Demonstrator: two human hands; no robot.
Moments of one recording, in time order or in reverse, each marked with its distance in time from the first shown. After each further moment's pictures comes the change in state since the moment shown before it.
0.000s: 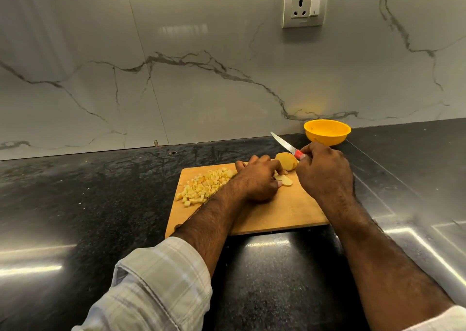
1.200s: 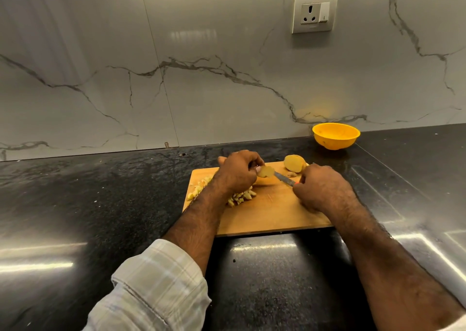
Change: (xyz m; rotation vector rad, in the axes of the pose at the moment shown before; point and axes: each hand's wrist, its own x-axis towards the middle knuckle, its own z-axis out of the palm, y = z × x) left_hand -0.028 -0.054 -0.023 -0.258 0.297 -0.072; right_hand -0.005 -0.025 -0.007 -0.331 -0.580 0.119
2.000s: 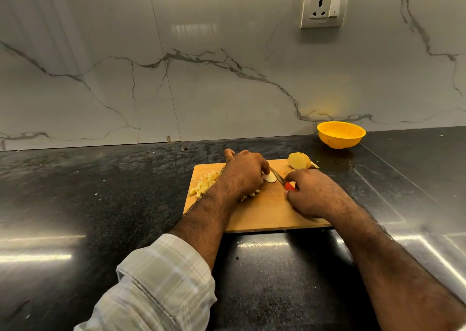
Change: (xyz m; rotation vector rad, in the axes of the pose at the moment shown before) left_hand 0.000 0.017 0.002 0.410 -0.152 0.012; right_hand -0.005 -0.013 0.008 -0.011 -0.126 -0.229
